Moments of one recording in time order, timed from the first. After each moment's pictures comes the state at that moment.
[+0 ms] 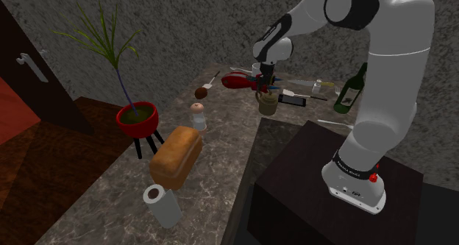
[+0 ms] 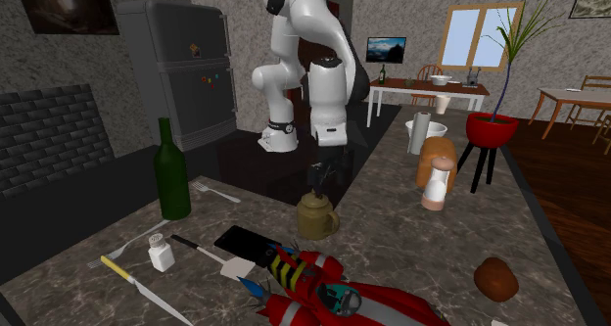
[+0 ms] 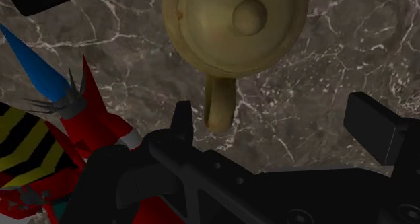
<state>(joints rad) -0.08 0.34 -0.31 -2.12 0.24 2.46 -0.69</state>
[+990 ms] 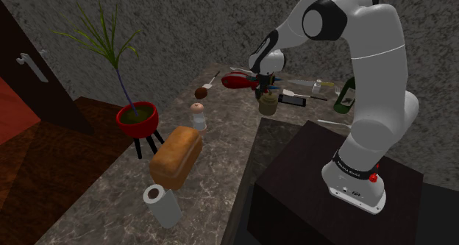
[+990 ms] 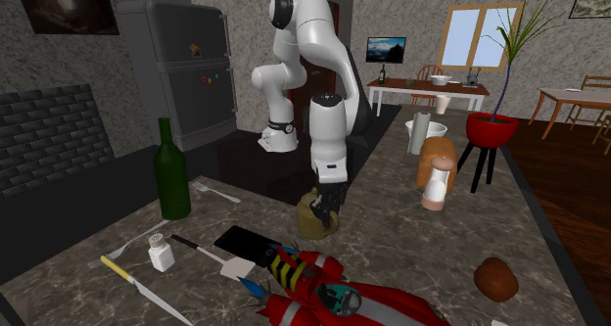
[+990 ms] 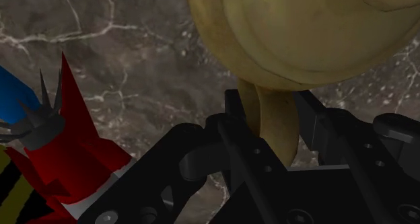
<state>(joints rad) -0.15 0.56 -0.25 -2.00 0.34 2.55 -0.77</state>
